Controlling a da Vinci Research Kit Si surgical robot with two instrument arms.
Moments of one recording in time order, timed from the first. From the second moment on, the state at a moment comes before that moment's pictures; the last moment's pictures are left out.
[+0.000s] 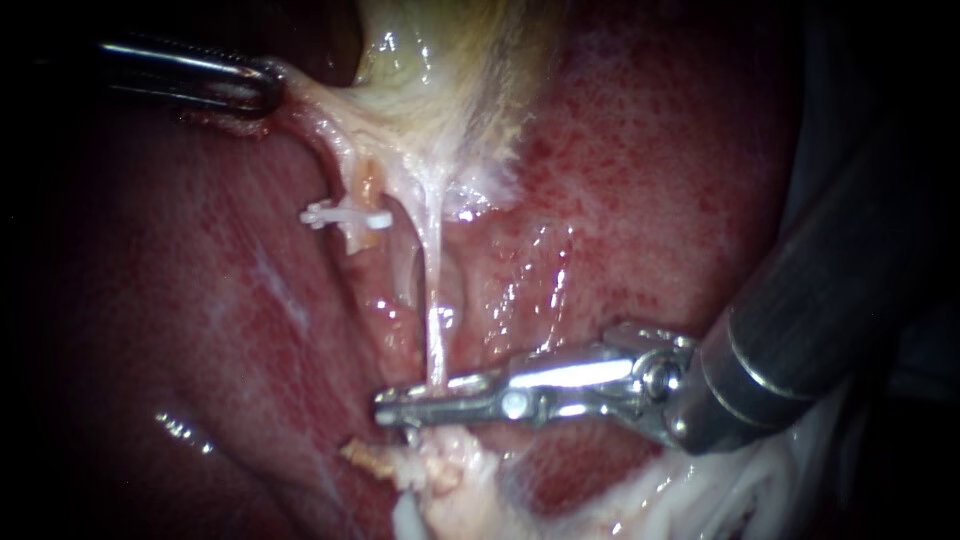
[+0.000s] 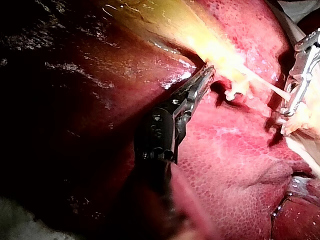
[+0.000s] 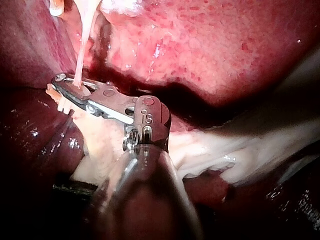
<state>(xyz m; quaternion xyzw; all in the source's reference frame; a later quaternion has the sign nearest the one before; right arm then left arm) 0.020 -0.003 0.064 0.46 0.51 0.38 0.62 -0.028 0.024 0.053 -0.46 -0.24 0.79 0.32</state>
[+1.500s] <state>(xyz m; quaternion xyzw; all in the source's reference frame) 0.007 0.002 0.058 0.14 0.53 0.06 0.83 -0.030 0.022 0.056 -0.46 -0.23 0.80 0.32</state>
